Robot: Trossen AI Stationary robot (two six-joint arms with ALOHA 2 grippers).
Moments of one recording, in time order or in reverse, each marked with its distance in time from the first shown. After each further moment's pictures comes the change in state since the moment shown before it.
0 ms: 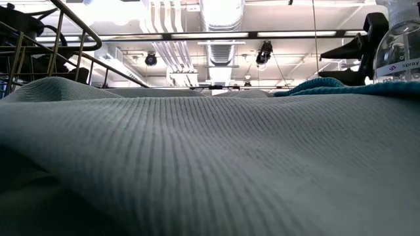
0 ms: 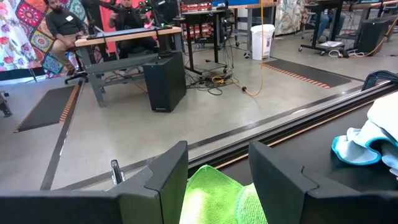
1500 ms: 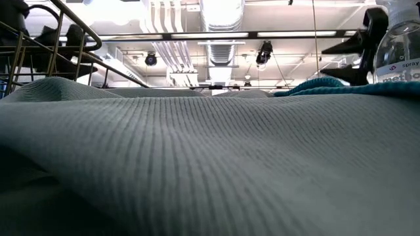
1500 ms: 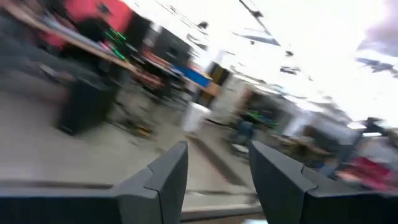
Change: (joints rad) left arm -0.001 0.023 0.000 0.336 0.163 -0.581; right arm 0.000 0.018 0.087 -0.099 -0.003 0.029
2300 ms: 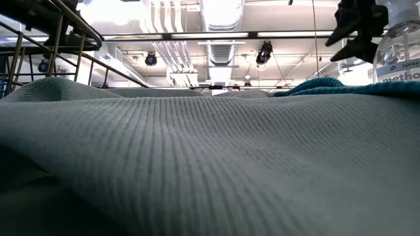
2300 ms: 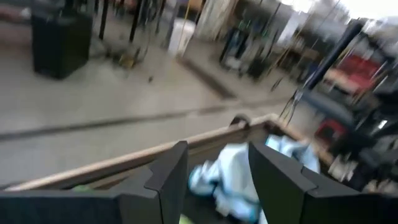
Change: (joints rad) left arm 0.000 0.265 0.519 -0.624 0.200 0.180; right arm 0.000 0.678 0.731 -0.875 0.004 -0.306
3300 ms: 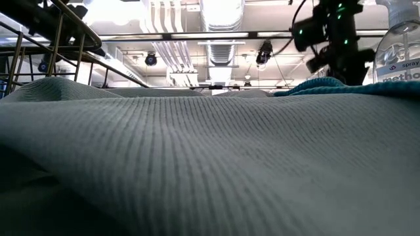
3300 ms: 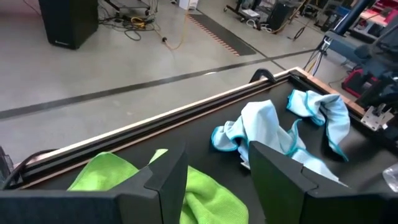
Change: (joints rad) left arm 0.000 0.097 0.021 -0.107 -0.005 0.117; right arm 0.000 0.601 0.249 -0.484 0.436 -0.663
